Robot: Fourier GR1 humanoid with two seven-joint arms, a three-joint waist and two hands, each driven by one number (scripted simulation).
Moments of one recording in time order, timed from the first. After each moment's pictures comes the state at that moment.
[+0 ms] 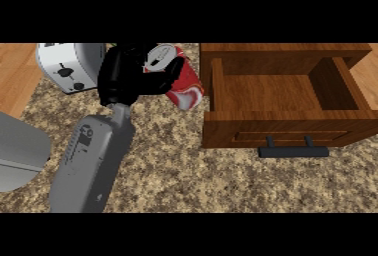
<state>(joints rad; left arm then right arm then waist) -0.67 0.00 -0.04 -1.40 0.22 0.34 0.19 0.48 -0.02 -0.69 -2.30 -0.57 0.46 0.25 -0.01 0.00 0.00</state>
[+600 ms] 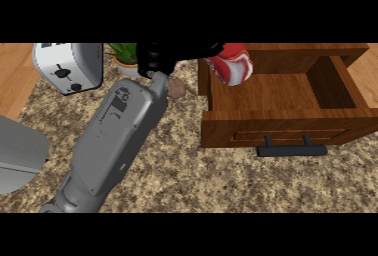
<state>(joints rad) -0.98 0.00 -0.13 -1.16 0.27 0.52 0.20 0.43 -0.03 -0.71 -2.30 -0.58 0.46 0.28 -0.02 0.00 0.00</state>
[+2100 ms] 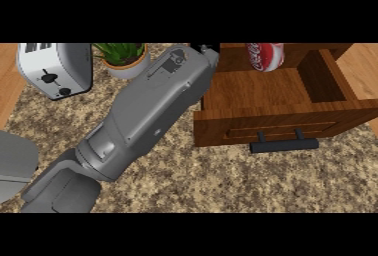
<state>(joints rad) -1.39 0.00 -0.39 -0.57 0.73 0.66 -0.06 0.33 -0.04 -0.68 -2.28 -0.54 0.45 0.32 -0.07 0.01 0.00</state>
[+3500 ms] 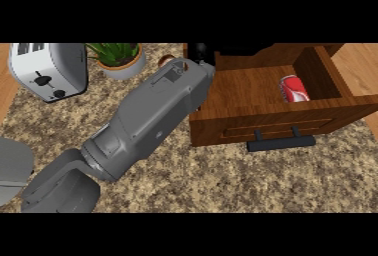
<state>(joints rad) -1.39 0.00 -0.60 -0.45 0.97 0.78 -0.20 0.30 -0.03 -0.67 -2.30 -0.47 0.47 0.28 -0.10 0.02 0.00</state>
